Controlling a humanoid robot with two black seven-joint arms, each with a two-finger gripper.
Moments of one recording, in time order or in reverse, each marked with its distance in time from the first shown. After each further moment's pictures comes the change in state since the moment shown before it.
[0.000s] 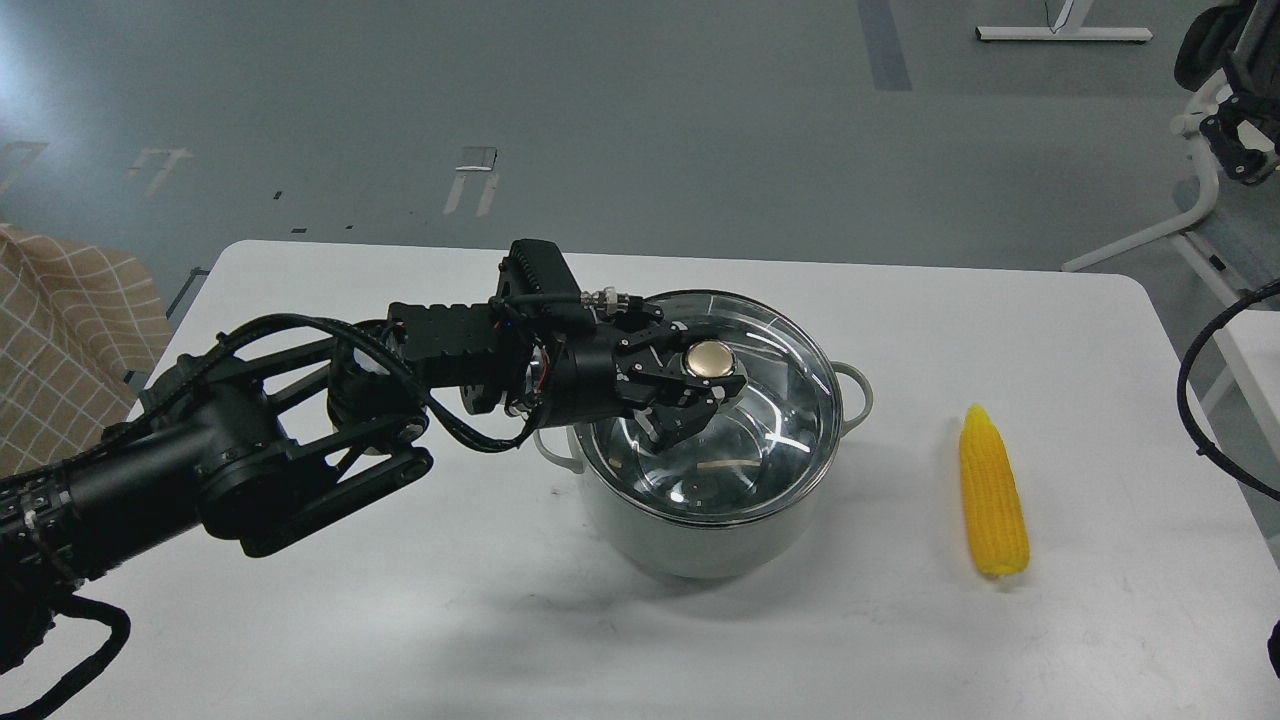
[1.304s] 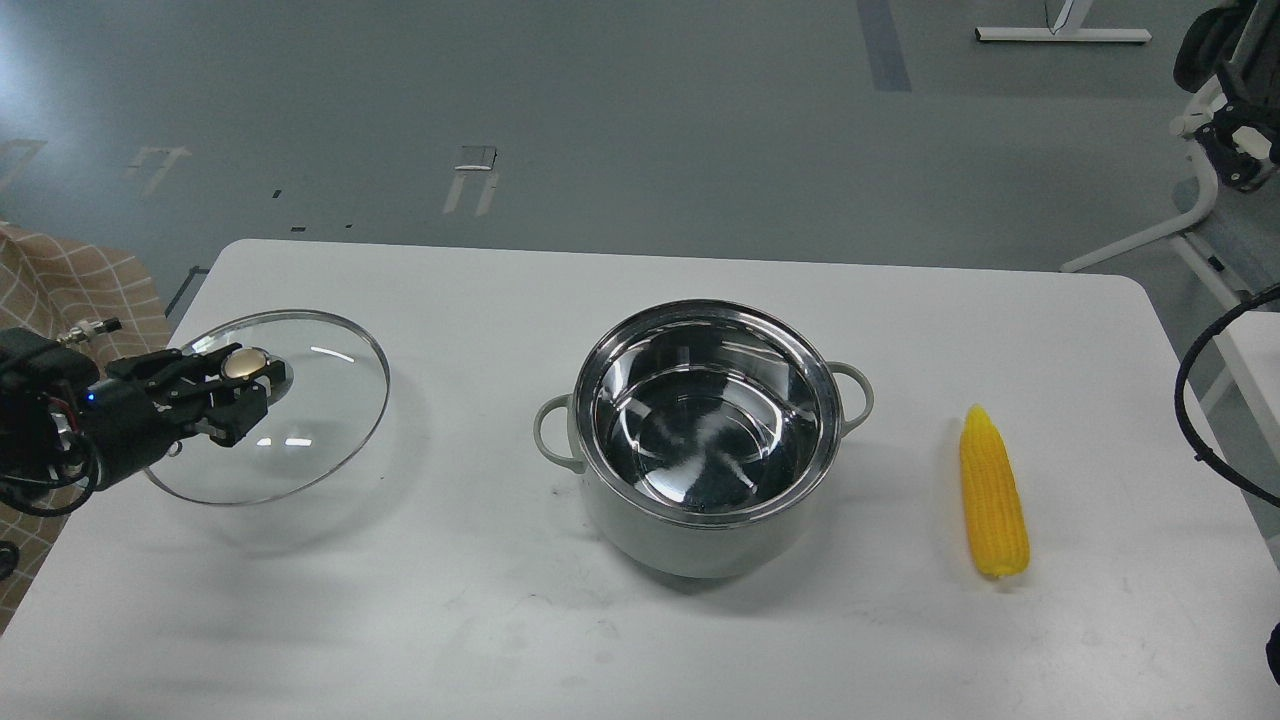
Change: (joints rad) left arm 0.499 0.518 -0.126 0.399 -0.349 0.486 -0.135; right arm -0.010 0.004 -0.005 0.000 -0.002 0.000 0.000
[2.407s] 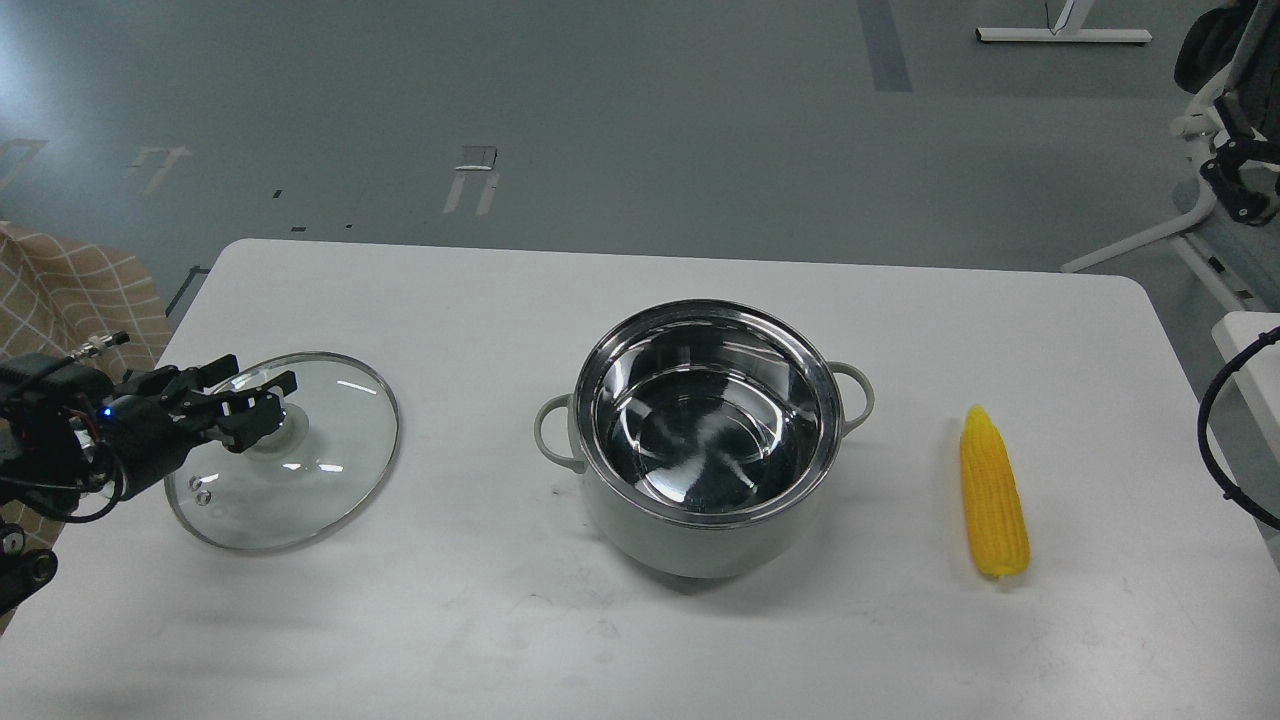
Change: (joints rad) left arm -0.038 -0.045 -0.001 0.069 -0.085 0.015 -0.017; right arm -0.103 -0.066 -0.022 0.093 -0.012 0.000 -0.001
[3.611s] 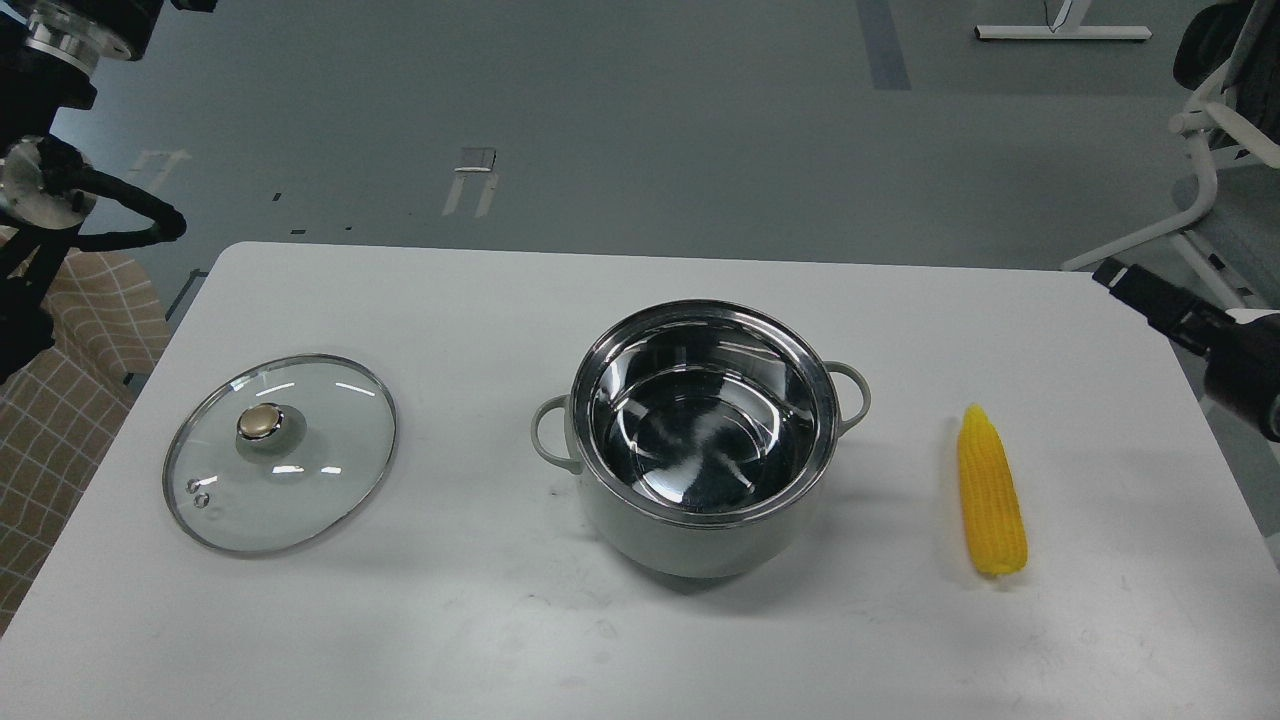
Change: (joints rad) left arm -0.609 -0.262 -0.214 0.178 -1.428 -0.521 -0.034; right arm -0.388 -0.211 -0.337 0.552 -1.148 0.000 0.002
